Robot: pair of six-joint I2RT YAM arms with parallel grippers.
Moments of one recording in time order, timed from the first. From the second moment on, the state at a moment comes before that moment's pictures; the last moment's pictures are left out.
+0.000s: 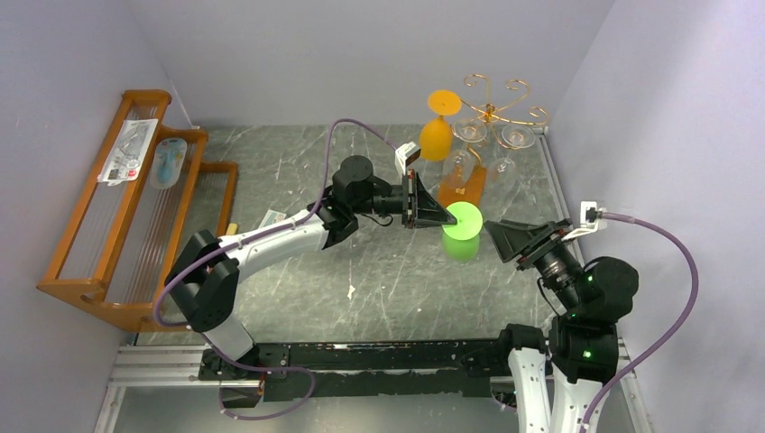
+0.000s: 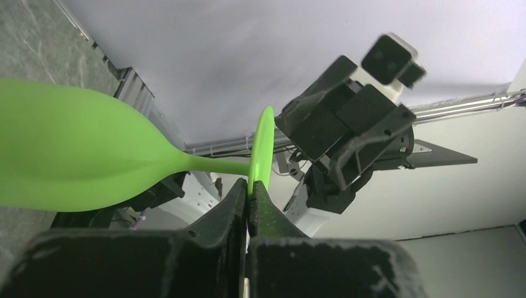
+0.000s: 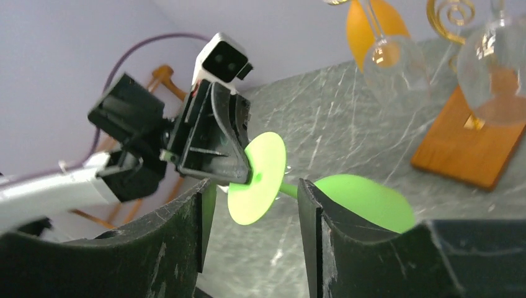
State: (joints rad) left arm -0.86 1.65 1.20 0.51 0.74 -1.37; right arm -0.18 0.33 0.90 -0.47 -0.67 0.59
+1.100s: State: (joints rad) left arm -0.86 1.62 1.17 0.53 0.77 -1.30; right arm -0.18 0.44 0.70 -0.30 -0.90 1.03
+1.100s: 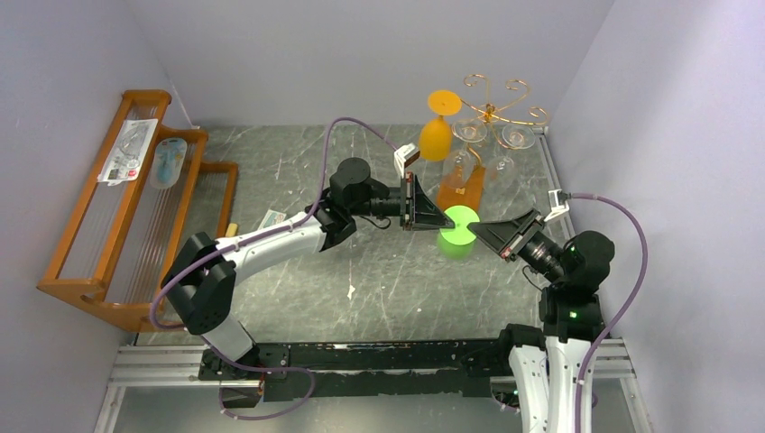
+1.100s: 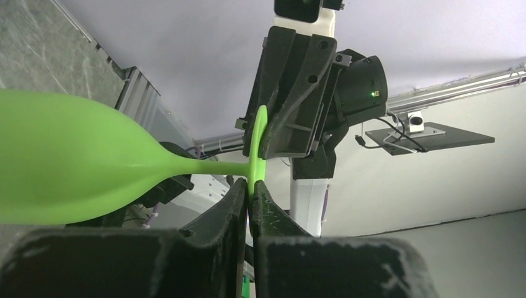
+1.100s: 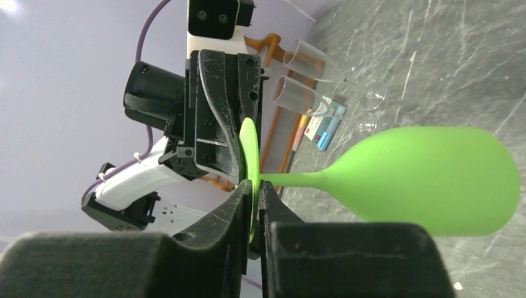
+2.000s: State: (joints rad) left arm -0.83 1.30 1.08 -0.02 0.53 -0.59; right arm -0.18 0.54 1.02 -0.89 -0.07 0.88
